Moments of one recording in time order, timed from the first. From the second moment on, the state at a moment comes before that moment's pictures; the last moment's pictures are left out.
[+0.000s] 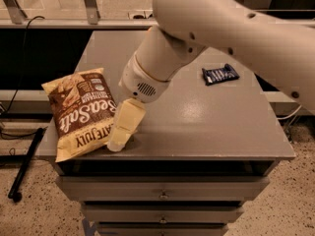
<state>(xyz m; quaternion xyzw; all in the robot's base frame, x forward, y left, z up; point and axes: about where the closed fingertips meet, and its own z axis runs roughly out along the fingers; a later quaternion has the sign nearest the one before) 0.464 0.080 0.883 -0.67 0.68 0.21 0.21</state>
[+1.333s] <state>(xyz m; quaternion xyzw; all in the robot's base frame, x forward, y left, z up) 0.487 0.121 0.865 -0.61 0.72 0.25 0.24</state>
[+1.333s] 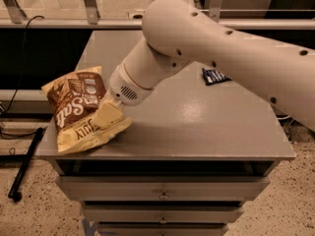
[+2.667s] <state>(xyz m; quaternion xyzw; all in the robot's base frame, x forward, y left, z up) 0.527 0.061 0.905 -0.57 0.74 0.18 0.32</state>
